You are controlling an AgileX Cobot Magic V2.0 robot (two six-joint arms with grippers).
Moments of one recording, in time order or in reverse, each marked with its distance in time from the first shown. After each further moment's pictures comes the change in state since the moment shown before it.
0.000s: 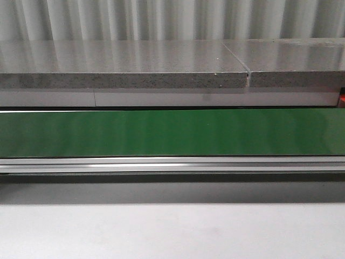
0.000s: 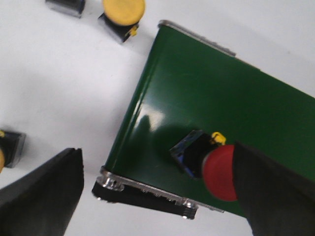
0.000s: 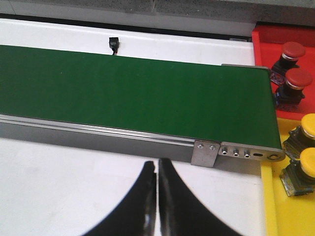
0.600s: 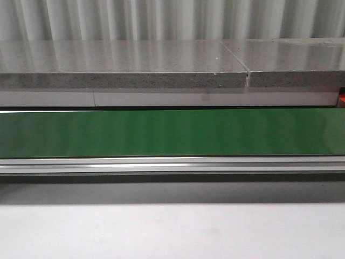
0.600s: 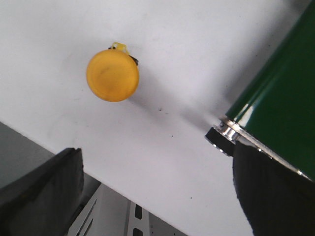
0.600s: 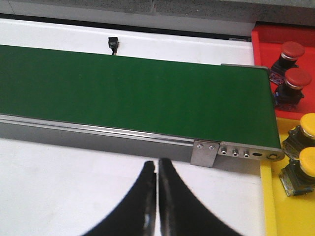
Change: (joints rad) left arm 0.213 -0.002 0.080 0.143 0.105 -0.034; right arm 0.000 0.000 0.000 0.000 0.000 0.000
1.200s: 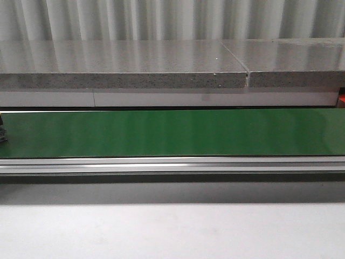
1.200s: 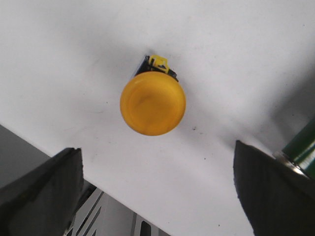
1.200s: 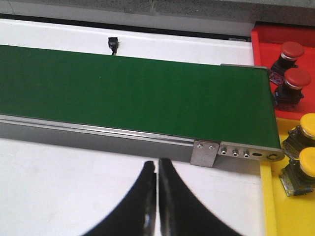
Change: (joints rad) left arm 0.029 0.159 -0.002 0.048 -0.068 -0.020; right arm 0.000 0.000 0.000 0.000 0.000 0.000
